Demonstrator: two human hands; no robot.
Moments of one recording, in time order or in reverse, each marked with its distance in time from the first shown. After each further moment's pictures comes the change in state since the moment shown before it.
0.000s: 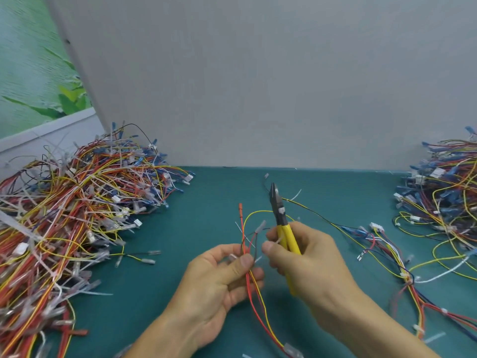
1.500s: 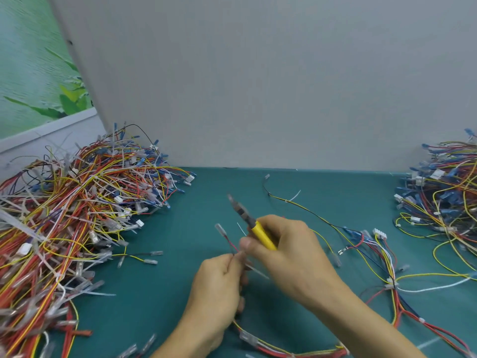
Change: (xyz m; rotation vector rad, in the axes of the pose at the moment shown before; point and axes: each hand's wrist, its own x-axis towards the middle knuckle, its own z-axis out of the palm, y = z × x) left_hand 0.004 -0.015 -0.006 0.593 0.163 0.224; right_hand 0.012 -0.017 0.015 -0.499 -0.038 -0.248
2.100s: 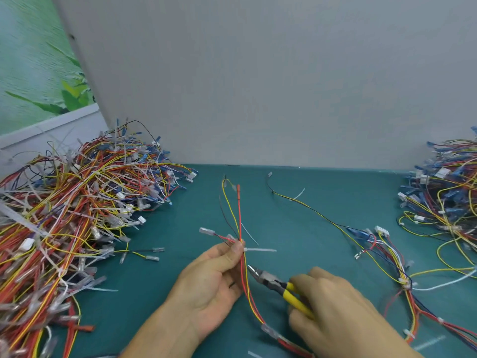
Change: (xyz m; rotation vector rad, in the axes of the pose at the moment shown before) left_hand 0.005 0.018 -0.010 -0.729 -0.126 -0.374; right_hand -0.052 0.034 -0.020 -0.581 -0.380 0.135
